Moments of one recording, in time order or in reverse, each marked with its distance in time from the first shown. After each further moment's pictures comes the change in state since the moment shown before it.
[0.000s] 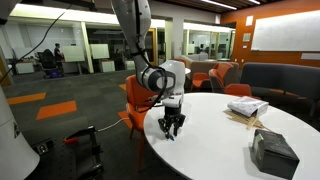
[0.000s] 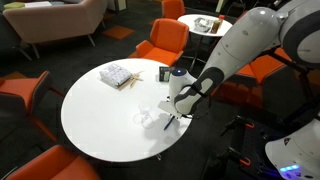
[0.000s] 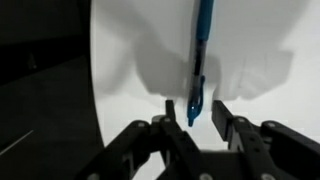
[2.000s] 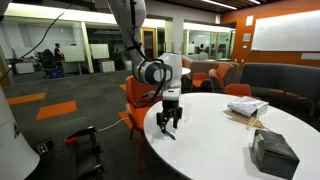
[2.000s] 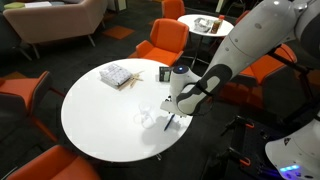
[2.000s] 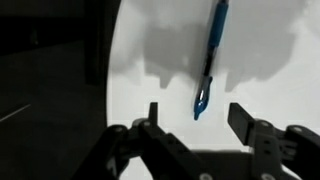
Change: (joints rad) arm 0.054 -0.078 -0.033 -0.058 -0.013 -0.011 -0.135
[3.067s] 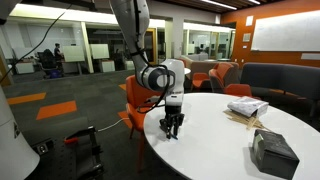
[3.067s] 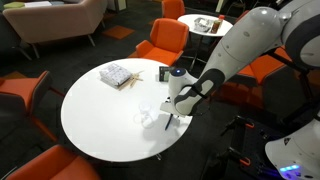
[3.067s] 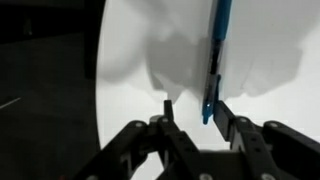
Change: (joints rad) arm 0.003 0.072 -0.020 0.055 0.000 0.000 -0.020
